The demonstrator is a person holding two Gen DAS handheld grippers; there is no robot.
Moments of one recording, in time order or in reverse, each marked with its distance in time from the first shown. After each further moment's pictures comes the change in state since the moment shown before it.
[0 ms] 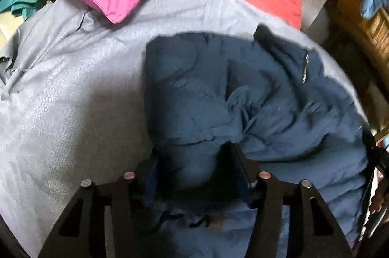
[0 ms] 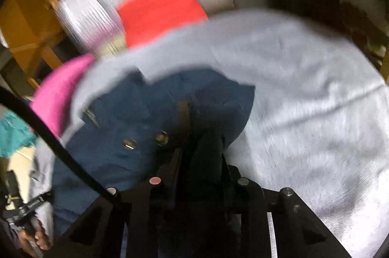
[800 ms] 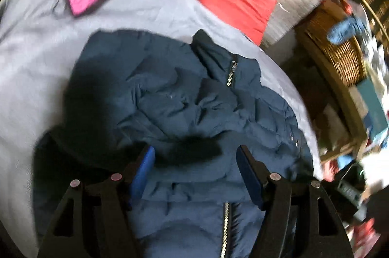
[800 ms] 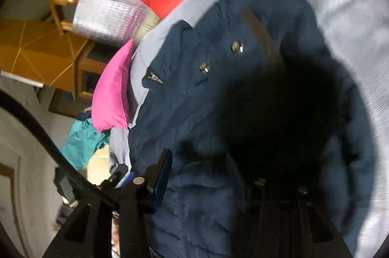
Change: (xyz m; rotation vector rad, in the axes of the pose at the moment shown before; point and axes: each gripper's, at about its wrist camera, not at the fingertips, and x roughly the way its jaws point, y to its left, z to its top) left arm -0.042 -0.042 -0.017 -0.184 -0.021 -0.299; right arm 0.011 0.027 -0.034 0.323 0.246 0.468
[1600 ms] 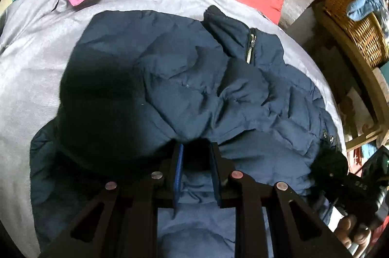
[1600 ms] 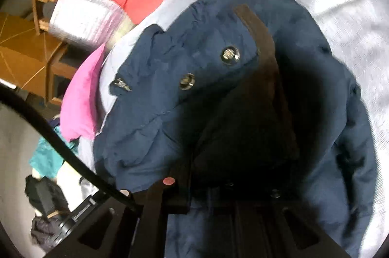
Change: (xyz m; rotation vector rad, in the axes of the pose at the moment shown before) left arm 0.023 -0.011 -0.009 0.066 0.078 0.159; right arm 0.002 0.007 -0.005 -0.038 -0.060 -0.196
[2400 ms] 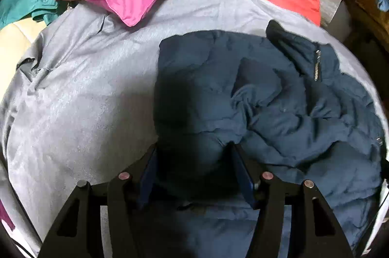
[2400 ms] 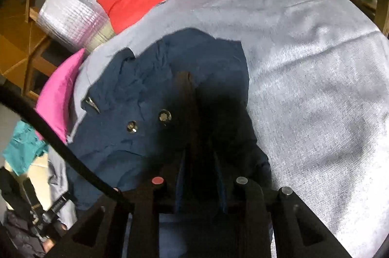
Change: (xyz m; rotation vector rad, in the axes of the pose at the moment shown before) left arm -0.009 0.049 0.027 0.055 -0.066 0.298; right arm -0.046 -0.032 0.034 -0.077 -0.080 -0.181
